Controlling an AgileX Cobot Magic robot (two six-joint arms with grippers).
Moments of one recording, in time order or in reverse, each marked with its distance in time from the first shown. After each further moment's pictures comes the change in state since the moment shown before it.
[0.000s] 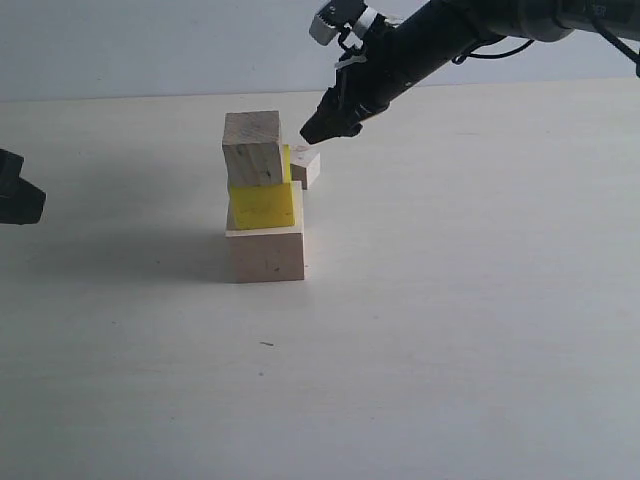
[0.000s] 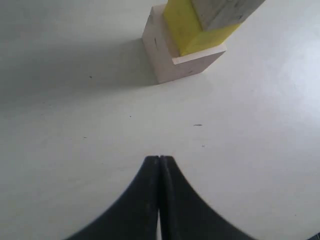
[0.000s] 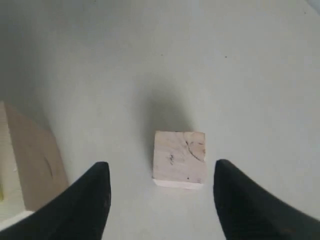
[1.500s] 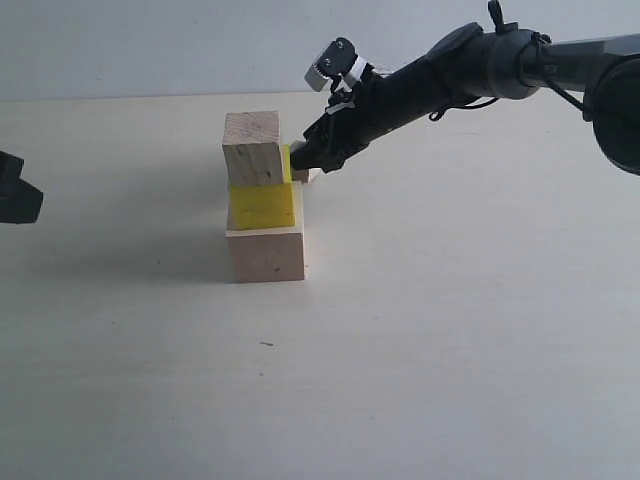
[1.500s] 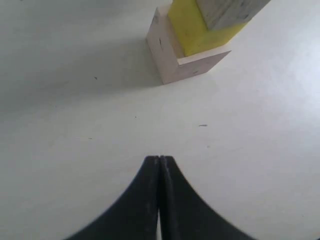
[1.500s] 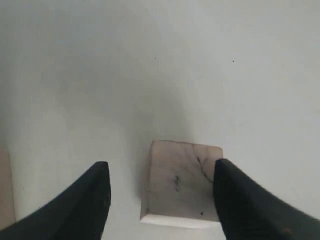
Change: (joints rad) left arm 0.000 0.003 0.000 0.019 -0.002 0.000; right arm 0.000 0.150 0.000 0.248 -0.091 -0.274
